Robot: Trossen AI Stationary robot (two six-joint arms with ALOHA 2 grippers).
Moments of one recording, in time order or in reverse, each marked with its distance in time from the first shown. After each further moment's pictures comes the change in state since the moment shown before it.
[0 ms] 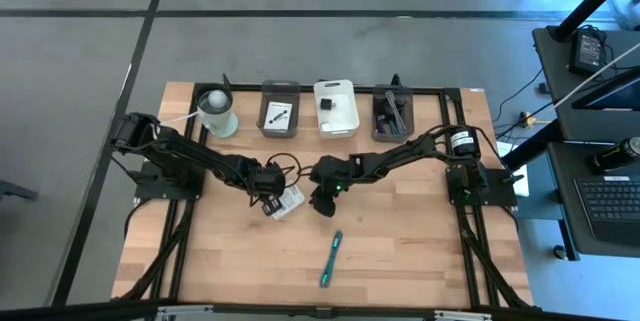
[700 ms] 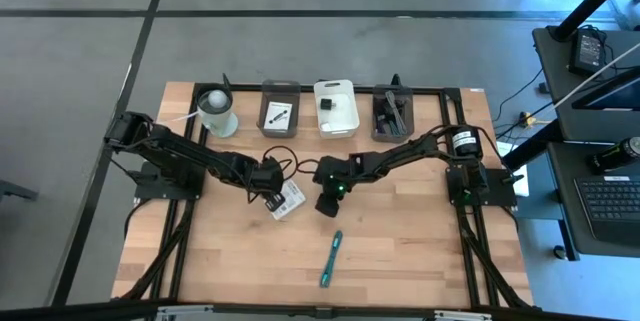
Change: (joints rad) left arm 0.002 -0.060 0.000 0.002 -0.035 -0.142; right arm 0.008 -0.008 0.003 -0.137 -0.119 0.118
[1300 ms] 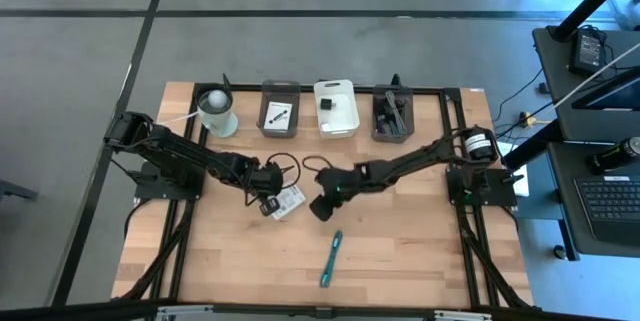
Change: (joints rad) left arm -0.006 0.001 0.000 -0.014 0.048 0.201; right arm 0.082 -0.101 -0.004 0.038 0.201 0.355
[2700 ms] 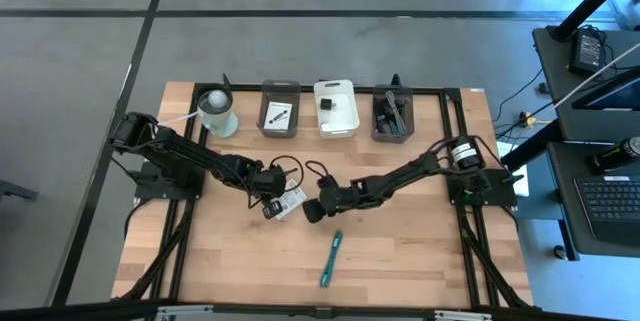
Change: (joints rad) left arm -0.006 0.048 0.002 0.061 0.033 0.005; right arm 0.094 0.115 0.001 0.144 0.273 0.361
